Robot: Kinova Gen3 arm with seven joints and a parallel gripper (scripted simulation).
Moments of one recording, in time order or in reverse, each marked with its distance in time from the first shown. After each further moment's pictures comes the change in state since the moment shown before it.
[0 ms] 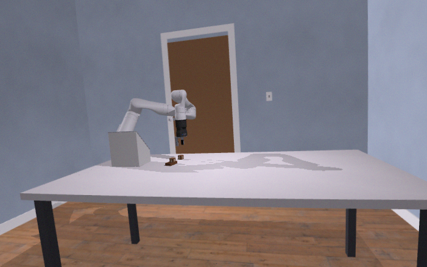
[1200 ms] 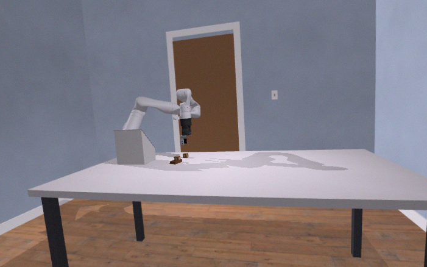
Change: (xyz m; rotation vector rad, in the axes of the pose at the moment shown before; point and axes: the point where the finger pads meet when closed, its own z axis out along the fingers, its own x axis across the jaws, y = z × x) arm -0.004 -0.003 0.002 -0.001 -0.002 -0.358
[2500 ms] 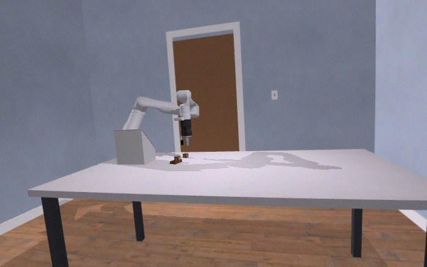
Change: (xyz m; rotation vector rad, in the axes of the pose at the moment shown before) arm 0.001 0.003 0.008 0.000 0.001 -1.105
